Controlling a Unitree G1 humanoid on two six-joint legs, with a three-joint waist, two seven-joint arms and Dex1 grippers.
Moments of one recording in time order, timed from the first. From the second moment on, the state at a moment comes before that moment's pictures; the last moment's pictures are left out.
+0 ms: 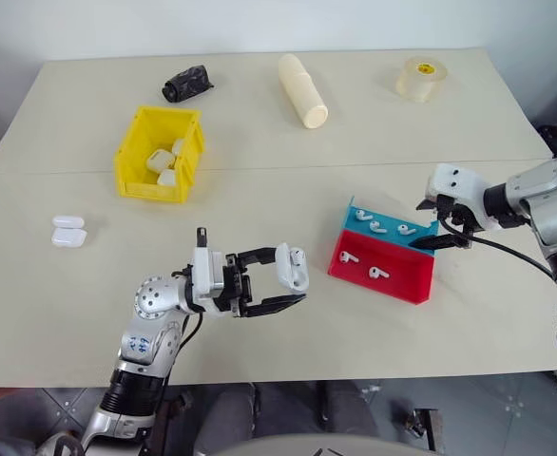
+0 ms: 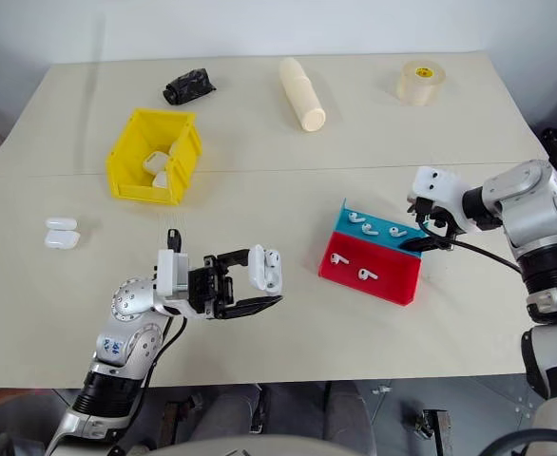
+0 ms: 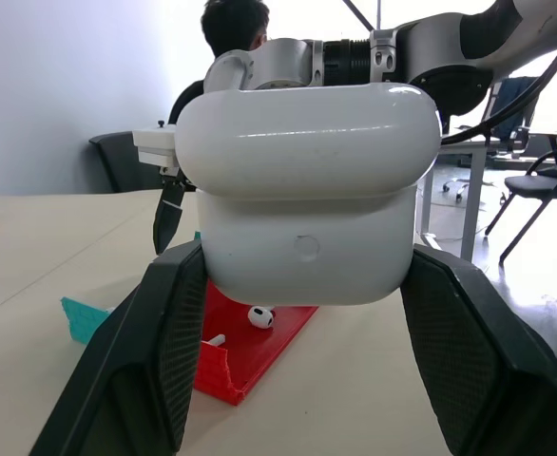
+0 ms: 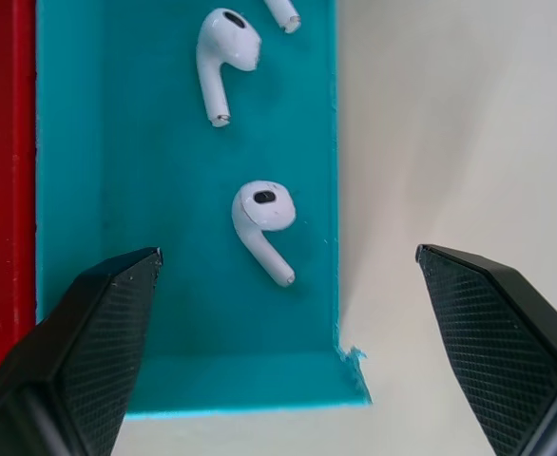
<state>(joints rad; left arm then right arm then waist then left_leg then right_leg) -0.20 0.30 -0.10 -0.12 -0.47 -0.10 -1.11 -0.88 -0.91 0.32 0.56 -0.06 0.24 1.35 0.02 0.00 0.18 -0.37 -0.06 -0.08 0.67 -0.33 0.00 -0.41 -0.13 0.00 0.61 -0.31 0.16</state>
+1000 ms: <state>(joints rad) -0.20 0.30 -0.10 -0.11 -0.46 -0.12 -1.11 -0.92 -0.84 0.34 0.60 -0.15 0.19 1.40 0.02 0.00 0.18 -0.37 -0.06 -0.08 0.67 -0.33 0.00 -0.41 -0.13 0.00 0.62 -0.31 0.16</state>
